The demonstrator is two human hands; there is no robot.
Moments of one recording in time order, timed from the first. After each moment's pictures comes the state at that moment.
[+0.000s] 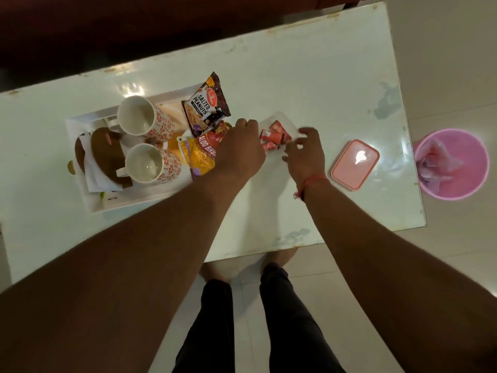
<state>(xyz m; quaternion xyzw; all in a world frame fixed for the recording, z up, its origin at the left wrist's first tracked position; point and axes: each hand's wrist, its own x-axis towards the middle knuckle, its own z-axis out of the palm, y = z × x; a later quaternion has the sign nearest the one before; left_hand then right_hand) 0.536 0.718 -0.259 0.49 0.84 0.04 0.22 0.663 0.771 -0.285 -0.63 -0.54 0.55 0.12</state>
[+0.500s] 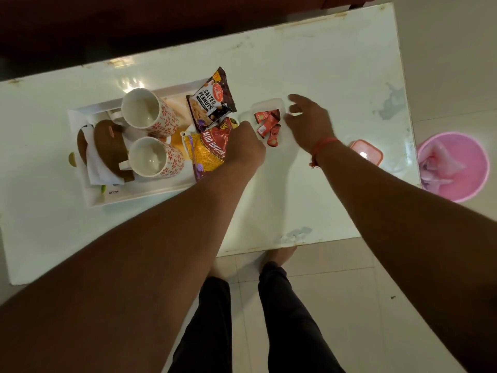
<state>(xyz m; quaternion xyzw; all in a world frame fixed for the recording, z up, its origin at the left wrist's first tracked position) 0.537 0.723 -0.272 0.28 0.89 0.13 0.34 0.639 0.829 -0.273 -0.53 -0.72 0.45 0.03</state>
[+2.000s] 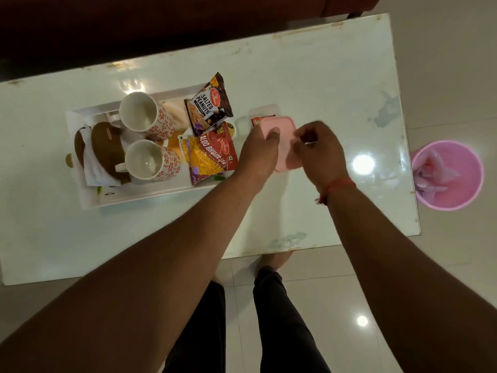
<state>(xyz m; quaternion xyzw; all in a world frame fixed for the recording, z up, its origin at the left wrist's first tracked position) 0.576 0.733 -0.224 0.09 0.80 0.38 0.46 0.680 0.789 -0.240 -0.56 -0.64 0.50 0.12</state>
